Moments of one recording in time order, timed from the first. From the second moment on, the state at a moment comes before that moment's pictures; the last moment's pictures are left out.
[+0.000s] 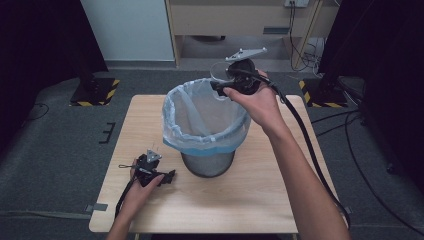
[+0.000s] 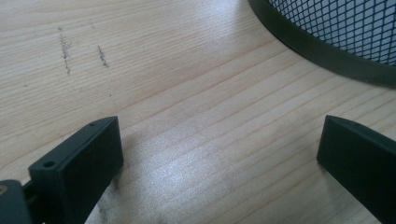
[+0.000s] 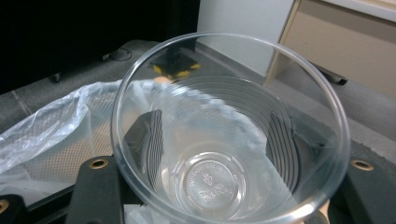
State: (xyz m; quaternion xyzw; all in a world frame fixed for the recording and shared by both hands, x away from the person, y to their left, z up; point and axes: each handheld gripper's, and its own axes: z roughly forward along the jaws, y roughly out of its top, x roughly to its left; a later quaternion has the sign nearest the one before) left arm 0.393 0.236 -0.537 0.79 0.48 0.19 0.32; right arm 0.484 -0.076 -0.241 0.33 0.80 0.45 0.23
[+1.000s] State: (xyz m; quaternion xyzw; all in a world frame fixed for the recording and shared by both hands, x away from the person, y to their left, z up) left arm 0.393 0.236 -0.537 0.79 0.48 0.19 0.32; right arm 0.487 -0.072 -0.248 0.34 0.80 0.44 0.22
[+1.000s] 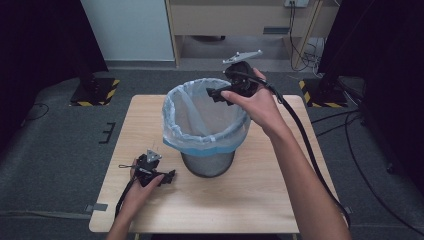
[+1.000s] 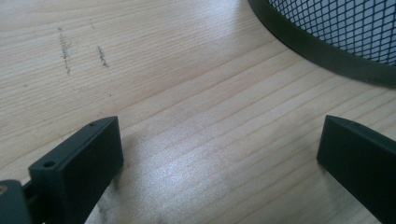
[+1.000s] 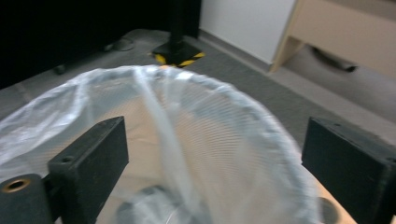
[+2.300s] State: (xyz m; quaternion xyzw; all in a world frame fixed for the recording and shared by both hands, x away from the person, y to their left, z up) left arm 0.393 0.236 -0.537 0.79 0.48 0.19 0.32; right arm 0.515 -0.201 -0.309 0.50 0.71 0.40 0.30
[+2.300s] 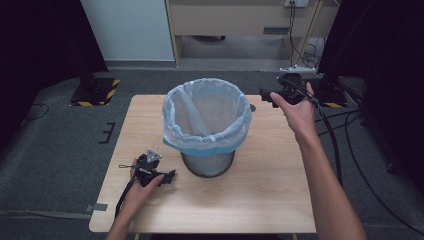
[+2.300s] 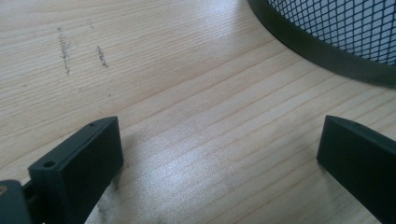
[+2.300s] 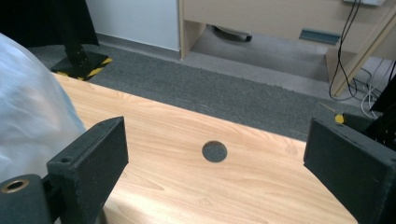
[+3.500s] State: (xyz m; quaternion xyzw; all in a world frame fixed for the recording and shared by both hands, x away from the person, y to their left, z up) left arm 0.393 0.236 -0.537 0.79 0.48 0.19 0.32; right arm 0.516 -0.221 -0.495 0.56 0.72 0.35 0.21
